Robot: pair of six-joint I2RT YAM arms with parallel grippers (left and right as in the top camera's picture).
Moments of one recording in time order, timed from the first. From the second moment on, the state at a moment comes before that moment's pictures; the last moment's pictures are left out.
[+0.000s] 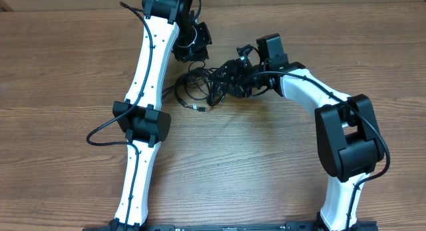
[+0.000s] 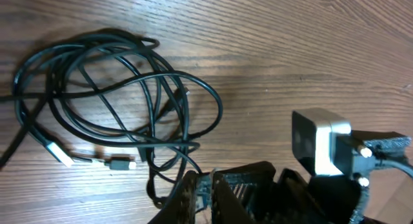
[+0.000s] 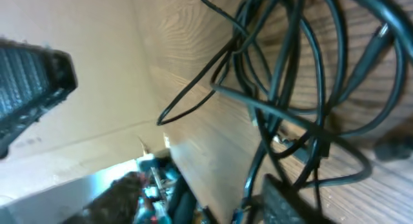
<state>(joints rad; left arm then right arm) -0.28 2.63 2.95 -1.69 0.37 -0.58 0.31 2.08 1.38 -0.20 -0.99 0.84</state>
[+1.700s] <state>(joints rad) -0.27 2.63 2.60 -1.60 0.21 -0.44 0.60 1.94 1.38 -0.39 -0.03 0.39</state>
